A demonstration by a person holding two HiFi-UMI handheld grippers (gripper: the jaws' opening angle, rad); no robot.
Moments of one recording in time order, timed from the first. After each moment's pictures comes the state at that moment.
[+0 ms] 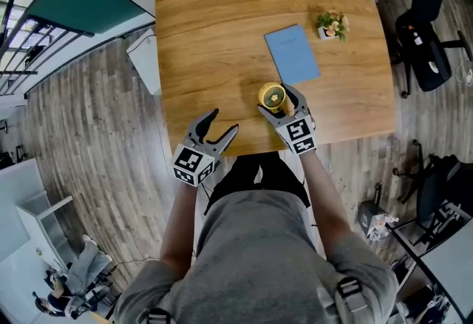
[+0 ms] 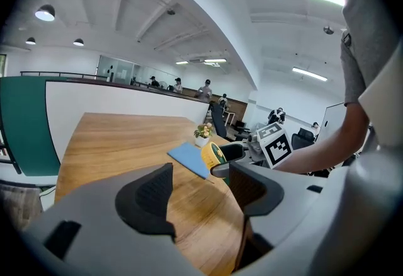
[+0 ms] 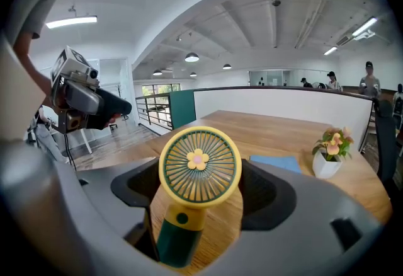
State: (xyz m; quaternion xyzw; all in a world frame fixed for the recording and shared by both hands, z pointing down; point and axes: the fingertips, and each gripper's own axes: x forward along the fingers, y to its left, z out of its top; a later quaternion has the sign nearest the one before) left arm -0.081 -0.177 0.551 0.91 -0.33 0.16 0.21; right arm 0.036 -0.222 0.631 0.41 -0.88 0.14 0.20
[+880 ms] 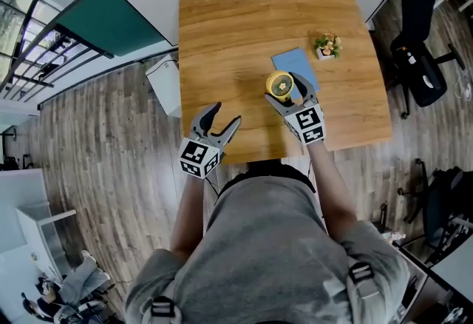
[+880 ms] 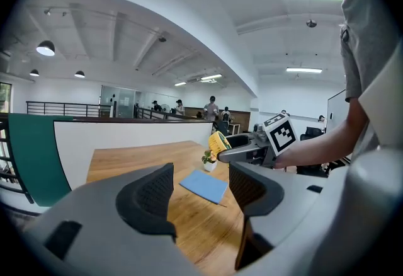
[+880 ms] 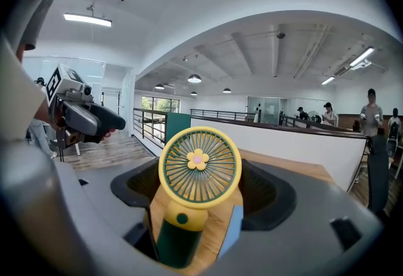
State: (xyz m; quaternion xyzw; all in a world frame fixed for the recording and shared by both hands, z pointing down) left arm -0.100 -0.184 0.458 0.91 -0.37 0.12 0.11; right arm 0.041 -0.252 0.500 0.44 -0.88 0.04 0.15
